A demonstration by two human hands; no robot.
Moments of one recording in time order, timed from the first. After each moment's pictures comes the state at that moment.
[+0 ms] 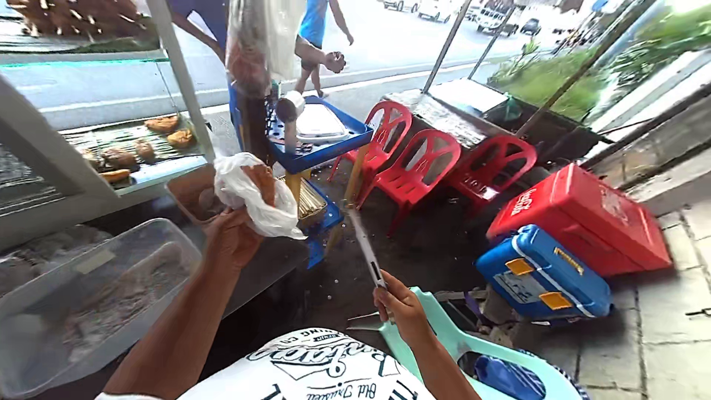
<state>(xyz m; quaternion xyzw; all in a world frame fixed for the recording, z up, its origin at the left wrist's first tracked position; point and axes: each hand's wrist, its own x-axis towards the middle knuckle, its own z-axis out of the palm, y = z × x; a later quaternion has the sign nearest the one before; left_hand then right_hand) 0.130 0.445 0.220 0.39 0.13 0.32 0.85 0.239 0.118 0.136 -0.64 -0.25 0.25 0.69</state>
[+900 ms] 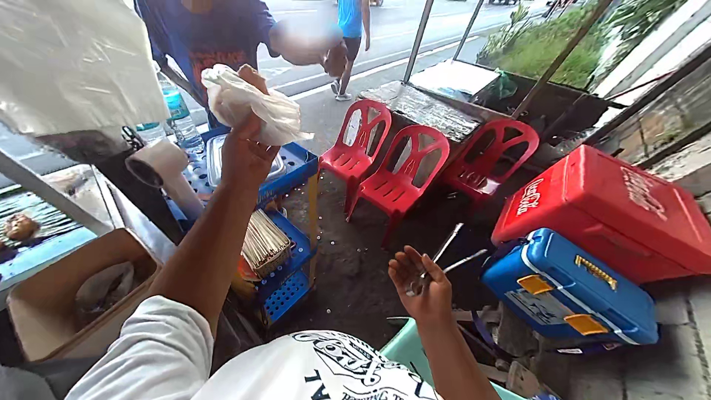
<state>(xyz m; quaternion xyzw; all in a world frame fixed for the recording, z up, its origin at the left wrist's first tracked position) 0.511 0.466 0.288 0.38 0.07 0.35 0.85 0.511 0.105 0.127 -0.34 0.01 0.22 0.92</state>
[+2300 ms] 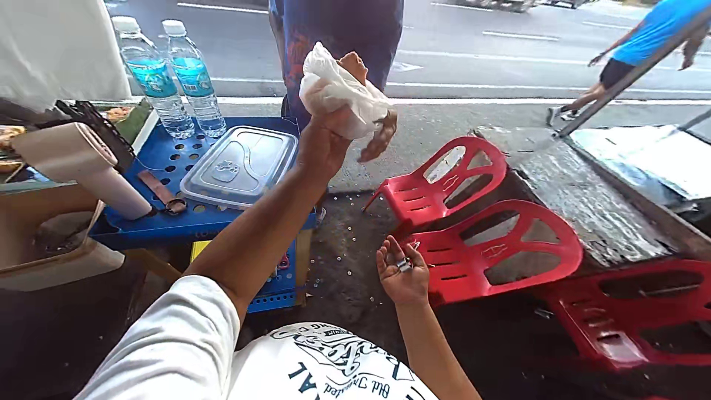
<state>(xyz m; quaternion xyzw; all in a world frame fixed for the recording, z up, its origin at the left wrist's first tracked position) 0.755 0.487 0.263 0.34 0.06 0.50 0.79 0.845 0.261 0.095 -0.25 0.12 0.49 0.83</state>
